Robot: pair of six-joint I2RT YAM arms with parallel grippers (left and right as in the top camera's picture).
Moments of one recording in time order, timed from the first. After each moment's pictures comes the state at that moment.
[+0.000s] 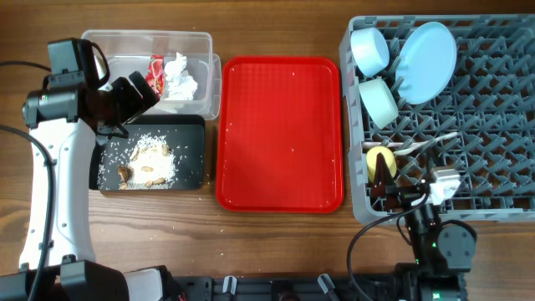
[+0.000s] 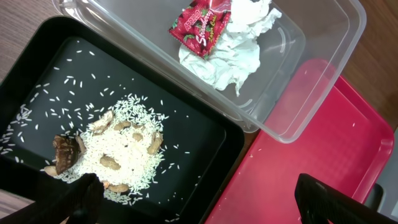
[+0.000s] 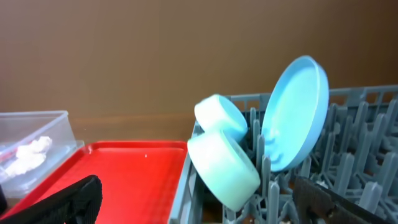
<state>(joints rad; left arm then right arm) 0.17 1.50 1.39 -1.03 0.13 -0.47 -0.02 0.02 0.08 -0.06 -0.16 0.12</state>
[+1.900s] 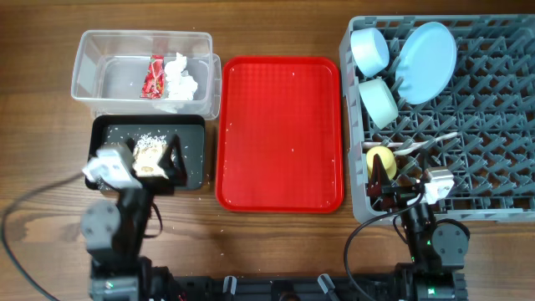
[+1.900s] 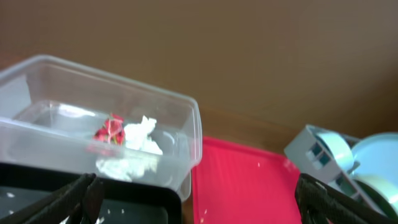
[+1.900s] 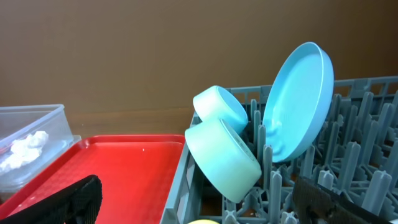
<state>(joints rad) 0.08 0.34 0.28 -0.04 0.22 -0.34 -0.02 0.02 0.01 0.01 -0.16 0.12</state>
